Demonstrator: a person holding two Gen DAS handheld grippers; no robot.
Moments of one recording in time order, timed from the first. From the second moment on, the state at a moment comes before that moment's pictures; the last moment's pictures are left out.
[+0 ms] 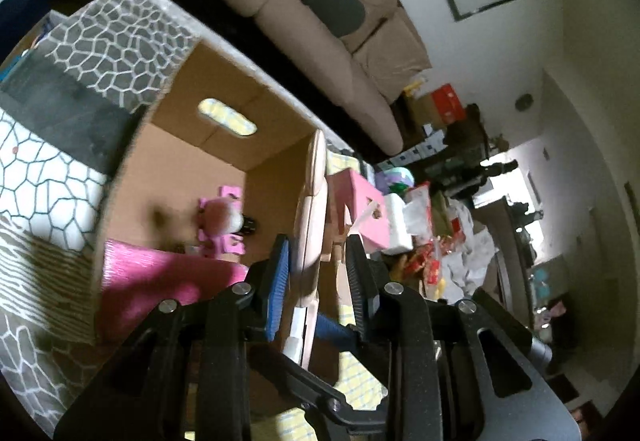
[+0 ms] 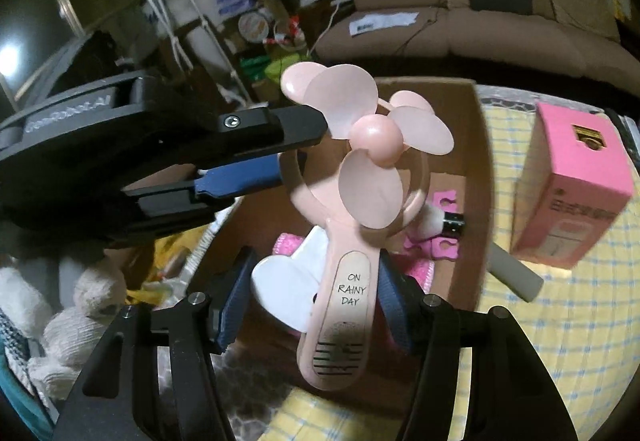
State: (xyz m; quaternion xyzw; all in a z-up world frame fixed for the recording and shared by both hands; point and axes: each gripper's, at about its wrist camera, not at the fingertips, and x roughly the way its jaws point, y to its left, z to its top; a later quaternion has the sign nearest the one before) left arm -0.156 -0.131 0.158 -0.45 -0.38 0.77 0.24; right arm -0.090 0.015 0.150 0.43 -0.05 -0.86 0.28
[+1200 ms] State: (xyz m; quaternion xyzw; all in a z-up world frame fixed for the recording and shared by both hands) left arm -0.116 -0.099 0.174 -0.47 -0.26 0.80 0.24; right arm -0.076 0.099 0.159 0.43 -0.04 -0.88 0.19
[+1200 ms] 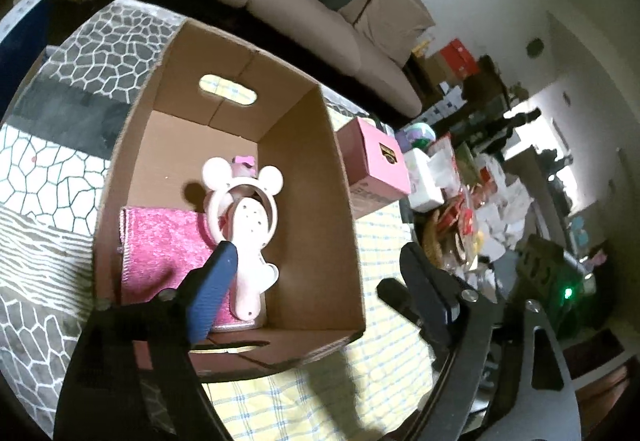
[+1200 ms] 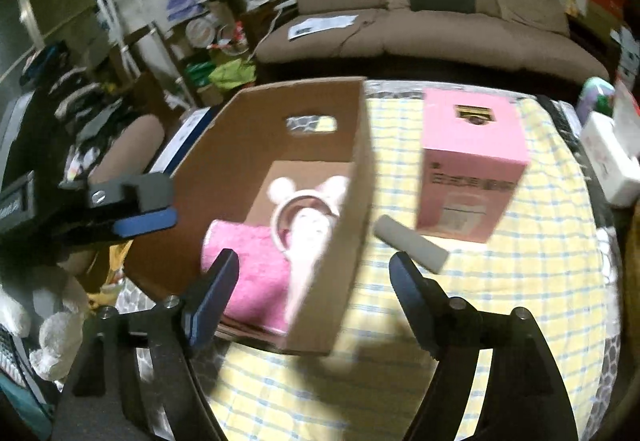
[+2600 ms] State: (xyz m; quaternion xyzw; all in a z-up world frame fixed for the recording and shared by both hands) left arm -0.170 0.040 0.176 -0.51 -0.15 0.79 0.31; right arm -0.138 0.238 0.013 0.44 -0.31 -0.81 0.21
